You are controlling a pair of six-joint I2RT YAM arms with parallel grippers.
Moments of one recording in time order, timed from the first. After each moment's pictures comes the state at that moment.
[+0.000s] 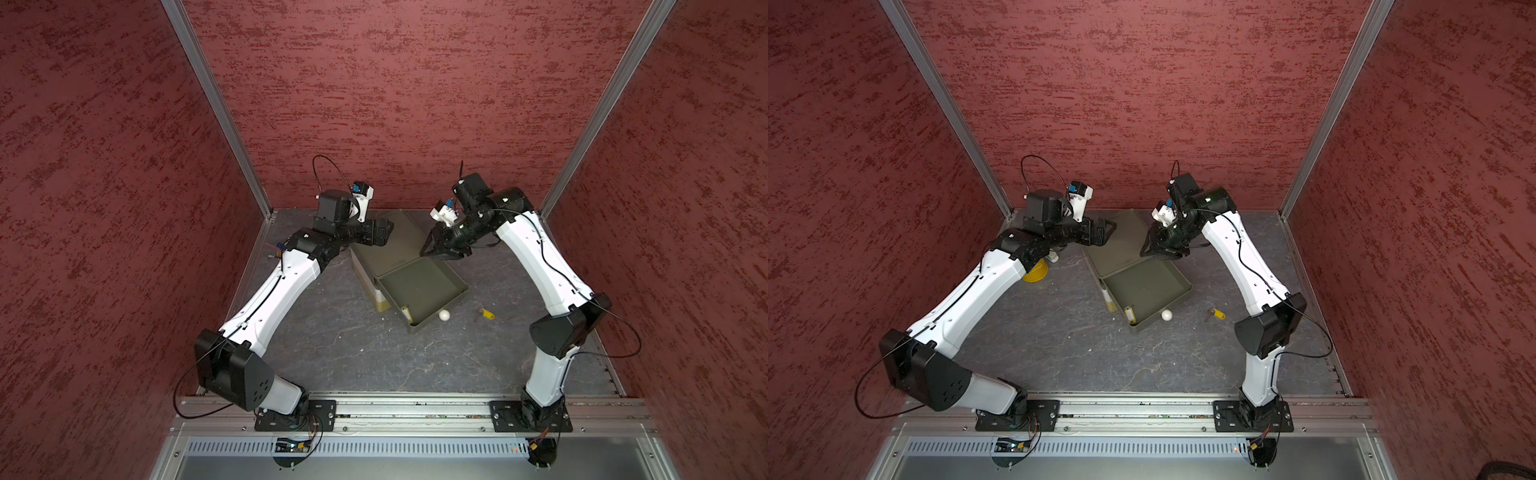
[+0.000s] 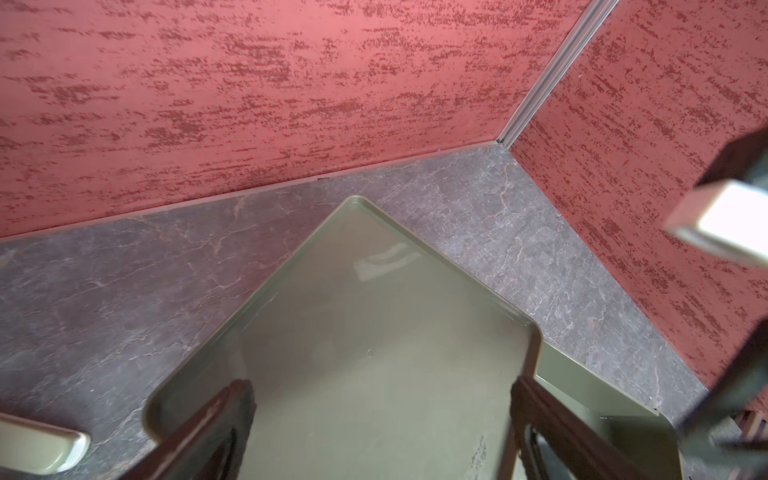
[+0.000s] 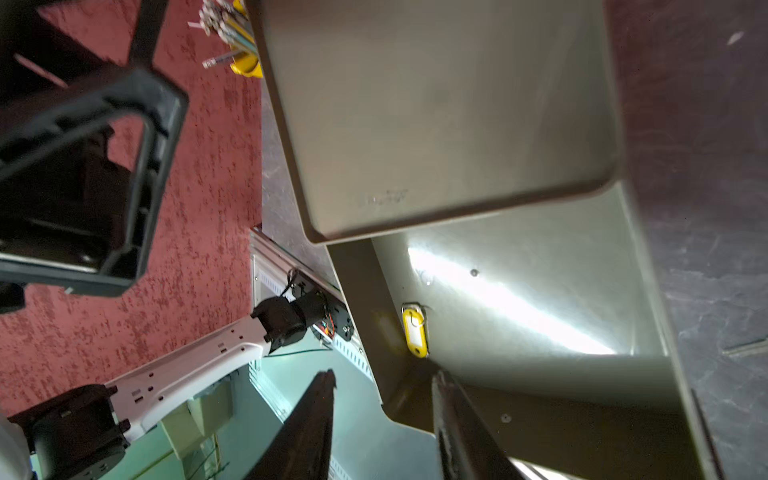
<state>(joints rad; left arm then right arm) -0.38 1.48 1.47 -0.51 0.22 -0.16 0.49 1.88 2.20 -1.50 -0.59 0.44</state>
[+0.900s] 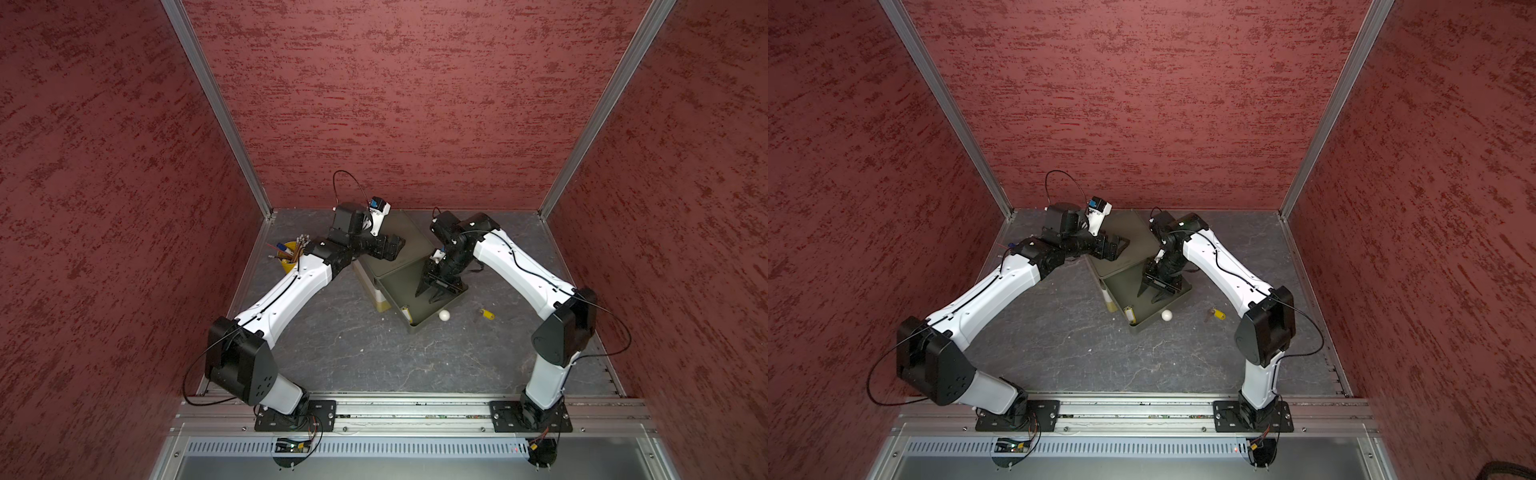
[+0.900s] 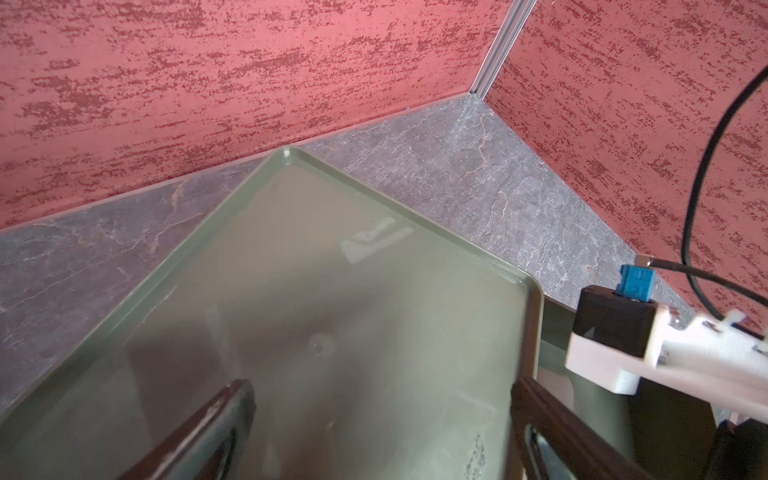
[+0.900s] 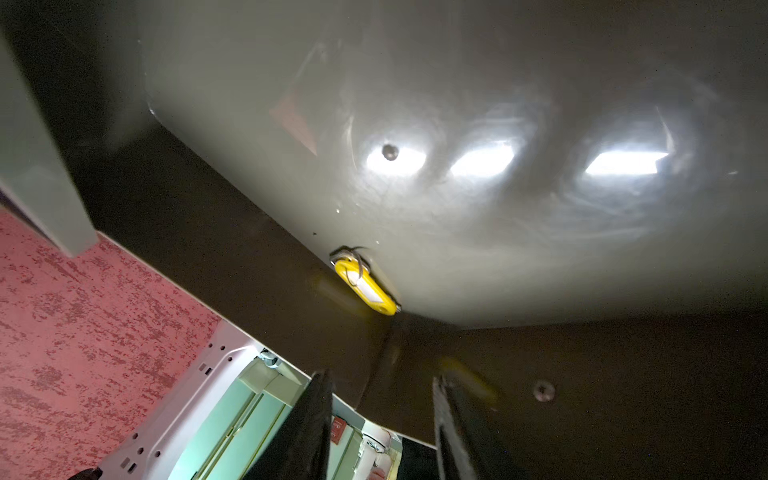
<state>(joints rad) -0.45 1.51 1.34 -0.39 0.26 -0.08 0.59 1.83 1.83 -1.44 -0.60 0.78</state>
